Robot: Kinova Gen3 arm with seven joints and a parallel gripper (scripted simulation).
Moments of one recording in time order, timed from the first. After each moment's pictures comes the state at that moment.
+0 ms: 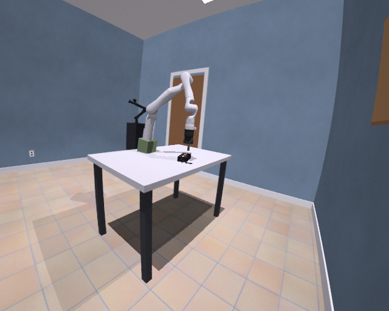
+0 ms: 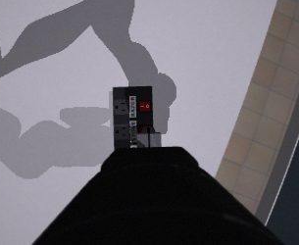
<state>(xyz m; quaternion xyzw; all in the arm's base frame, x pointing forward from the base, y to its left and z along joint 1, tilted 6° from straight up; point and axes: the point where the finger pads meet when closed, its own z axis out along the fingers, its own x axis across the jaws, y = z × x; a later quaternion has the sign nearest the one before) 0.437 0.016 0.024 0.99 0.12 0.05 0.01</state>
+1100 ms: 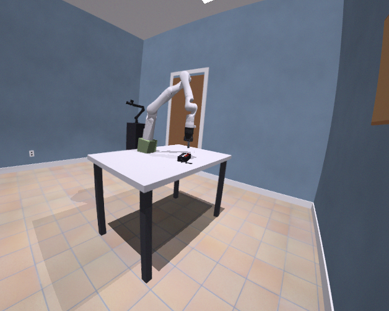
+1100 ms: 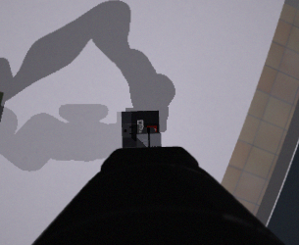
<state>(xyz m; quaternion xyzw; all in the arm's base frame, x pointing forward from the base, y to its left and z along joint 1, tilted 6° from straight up) 0.412 0.057 0.035 0.99 0.12 0.05 0.01</state>
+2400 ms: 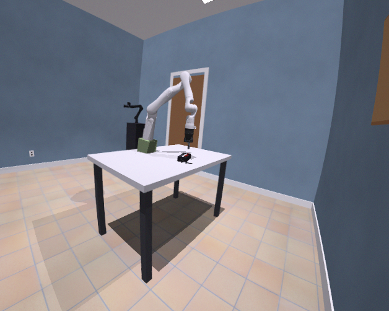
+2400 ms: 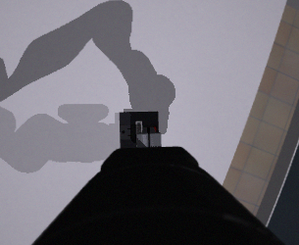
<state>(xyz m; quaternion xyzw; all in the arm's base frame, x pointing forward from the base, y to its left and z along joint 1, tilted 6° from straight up) 0.414 0.059 0.026 0.99 0.12 0.06 0.01</state>
